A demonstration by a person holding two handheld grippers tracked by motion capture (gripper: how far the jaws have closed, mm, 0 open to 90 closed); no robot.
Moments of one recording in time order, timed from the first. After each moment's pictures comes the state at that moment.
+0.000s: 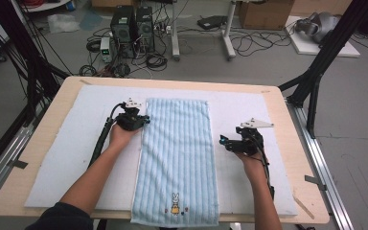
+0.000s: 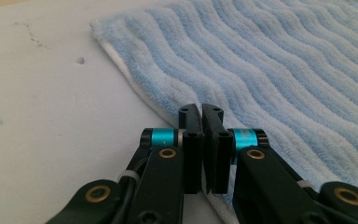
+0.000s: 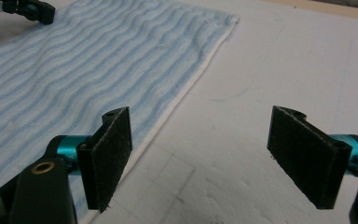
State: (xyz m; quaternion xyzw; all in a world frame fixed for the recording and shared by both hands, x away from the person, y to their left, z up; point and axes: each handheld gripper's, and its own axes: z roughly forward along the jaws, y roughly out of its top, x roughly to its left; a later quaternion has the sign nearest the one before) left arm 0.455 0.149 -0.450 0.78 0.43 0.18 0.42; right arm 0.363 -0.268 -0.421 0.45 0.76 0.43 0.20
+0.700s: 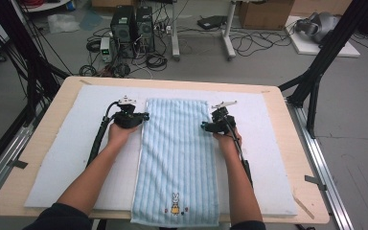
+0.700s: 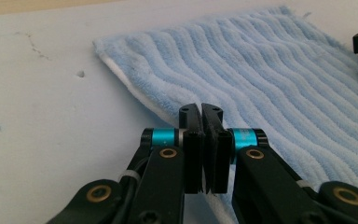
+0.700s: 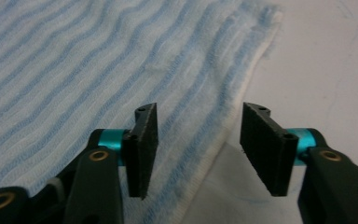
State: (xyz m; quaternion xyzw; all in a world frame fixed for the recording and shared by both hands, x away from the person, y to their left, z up) left arm 0.455 0.157 -0.442 0.75 0.44 0.15 0.46; right arm 0.451 -0.201 -0.441 0.46 0.80 0.34 0.18
